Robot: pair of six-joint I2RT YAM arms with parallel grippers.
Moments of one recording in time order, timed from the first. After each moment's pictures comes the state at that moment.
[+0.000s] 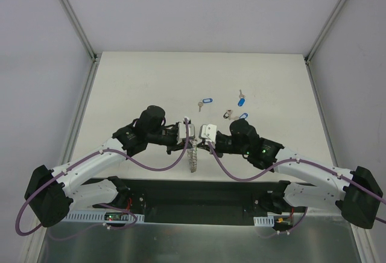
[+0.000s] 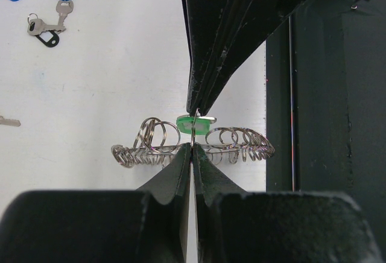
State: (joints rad) left arm -0.75 1.06 0.72 -0.26 0.67 0.43; right arm 0.98 1.06 0.65 0.00 -0.36 -0.36
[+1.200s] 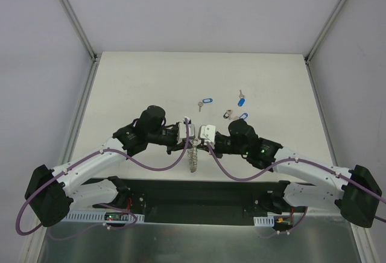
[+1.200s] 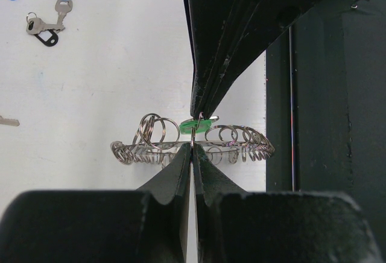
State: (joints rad) left arm -0.75 1.07 0.72 -0.26 0.67 0.43; right arm 0.98 1.07 0.65 0.00 -0.37 -0.36
